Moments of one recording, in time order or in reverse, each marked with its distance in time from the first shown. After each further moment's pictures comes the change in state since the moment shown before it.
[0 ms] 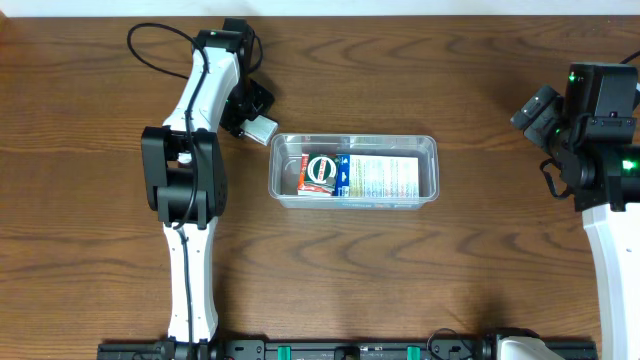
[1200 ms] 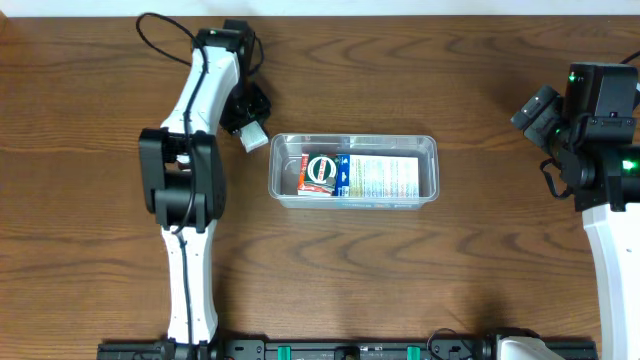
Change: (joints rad) left arm -0.004 -0.048 -0.017 -0.054 -0.023 0.295; right arm 0.000 0.000 0.000 0.000 0.000 0.000
